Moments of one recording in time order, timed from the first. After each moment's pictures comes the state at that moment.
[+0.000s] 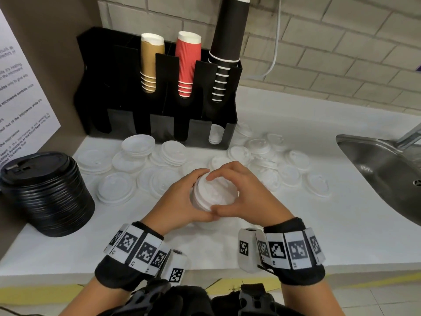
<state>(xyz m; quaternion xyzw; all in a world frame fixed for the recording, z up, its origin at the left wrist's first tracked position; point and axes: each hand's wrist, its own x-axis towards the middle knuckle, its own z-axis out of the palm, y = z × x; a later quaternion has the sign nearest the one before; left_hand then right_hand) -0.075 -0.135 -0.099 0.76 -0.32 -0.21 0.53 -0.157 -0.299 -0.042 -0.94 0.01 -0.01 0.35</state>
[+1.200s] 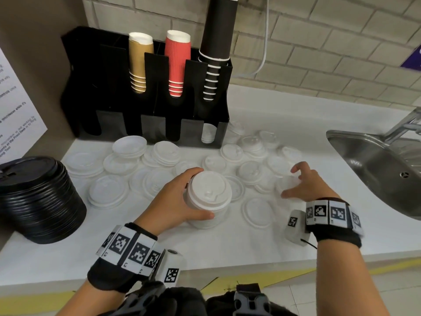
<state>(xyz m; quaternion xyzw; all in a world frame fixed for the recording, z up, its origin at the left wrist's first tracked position) -0.073 -0.134 -0.098 0.75 -0.33 -0.21 0.54 -0.185 -0.454 -0.067 -0.89 0.39 0.03 0.23</state>
